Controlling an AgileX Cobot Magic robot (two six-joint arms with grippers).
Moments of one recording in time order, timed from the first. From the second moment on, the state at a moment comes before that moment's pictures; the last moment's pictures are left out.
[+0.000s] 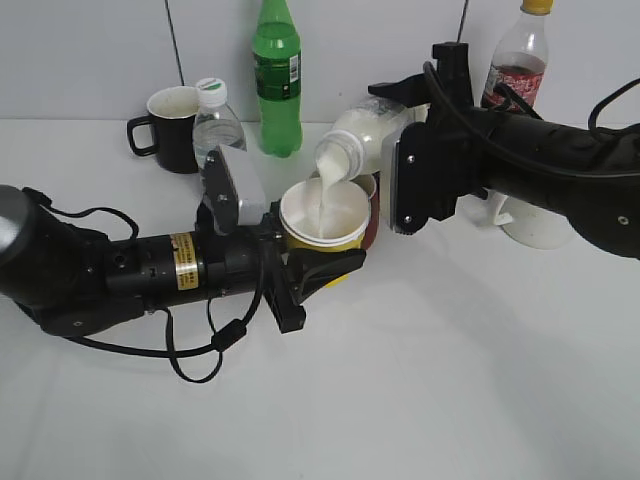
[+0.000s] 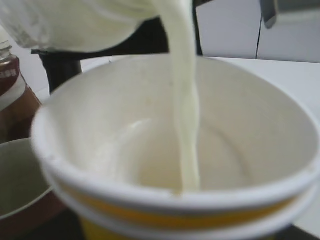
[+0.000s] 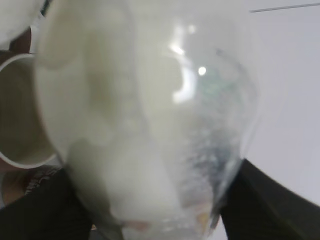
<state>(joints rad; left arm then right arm) -0.52 2.10 -0.81 0.80 -1.16 -0.23 0.44 1.78 -0.80 -0.36 -0.72 -1.21</state>
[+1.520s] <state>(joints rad) -0.52 2.10 -0.81 0.78 -1.20 -0.23 0.44 1.78 -0.80 -0.36 -0.76 -0.93</state>
